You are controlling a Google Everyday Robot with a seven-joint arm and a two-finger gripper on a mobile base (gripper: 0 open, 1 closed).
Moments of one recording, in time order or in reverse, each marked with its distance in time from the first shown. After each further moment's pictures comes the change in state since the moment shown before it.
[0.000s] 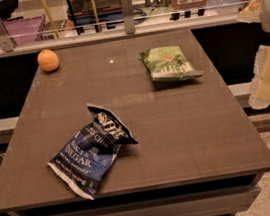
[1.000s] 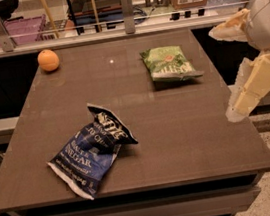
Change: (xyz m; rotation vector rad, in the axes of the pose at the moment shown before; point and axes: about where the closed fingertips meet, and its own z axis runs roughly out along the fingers) arm -0.042 0.026 0.017 -0.120 -0.347 -0.024
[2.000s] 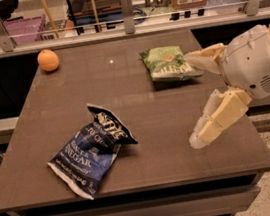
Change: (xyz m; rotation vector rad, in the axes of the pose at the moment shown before) arm -0.035 0.036 0.050 -0.037 -0.284 0.054
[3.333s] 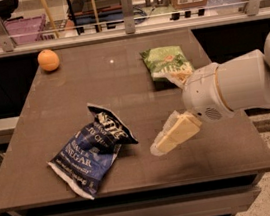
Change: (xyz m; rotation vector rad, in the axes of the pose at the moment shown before) arm 0.019 -0.016 0.078 0.150 0.001 0.056
